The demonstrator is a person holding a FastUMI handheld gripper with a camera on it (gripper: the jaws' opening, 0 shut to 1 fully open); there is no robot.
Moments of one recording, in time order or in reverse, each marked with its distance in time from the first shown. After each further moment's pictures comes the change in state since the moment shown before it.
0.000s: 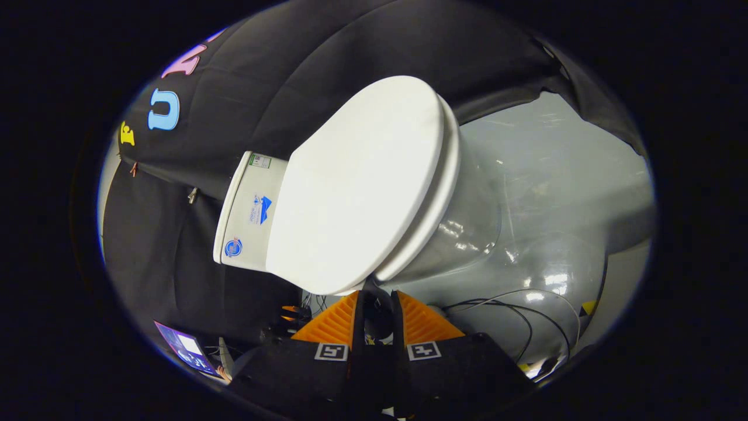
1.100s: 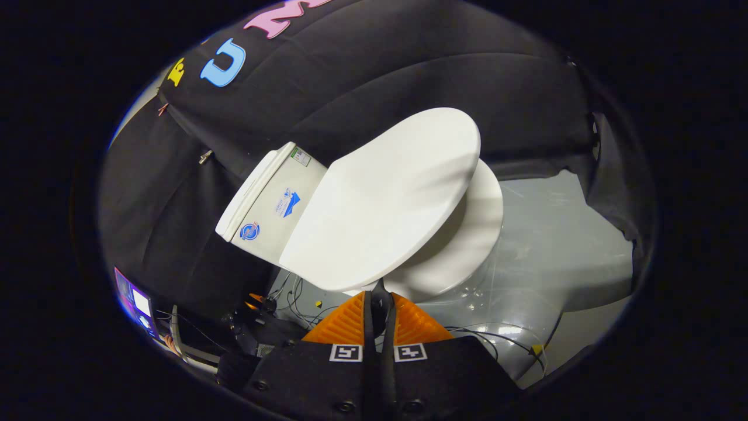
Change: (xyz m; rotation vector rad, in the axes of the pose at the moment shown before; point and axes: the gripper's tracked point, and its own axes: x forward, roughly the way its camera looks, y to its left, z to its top) arm -0.063 0.089 0.030 -0.343 -0.147 -0.088
